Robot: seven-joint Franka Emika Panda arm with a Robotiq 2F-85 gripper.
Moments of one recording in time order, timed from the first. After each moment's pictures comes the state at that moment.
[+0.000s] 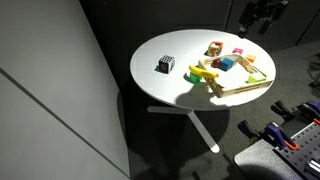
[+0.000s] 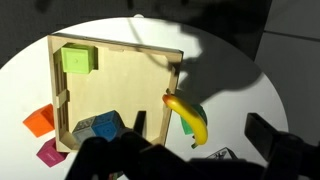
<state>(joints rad) 0.02 -0.38 0.10 -2.53 0.12 2.24 0.16</state>
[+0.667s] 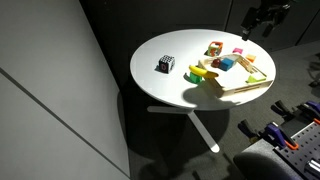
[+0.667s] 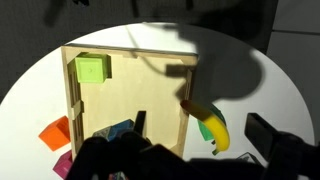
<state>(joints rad) -0.02 -0.33 0.07 -2.52 0.10 2.24 0.17</state>
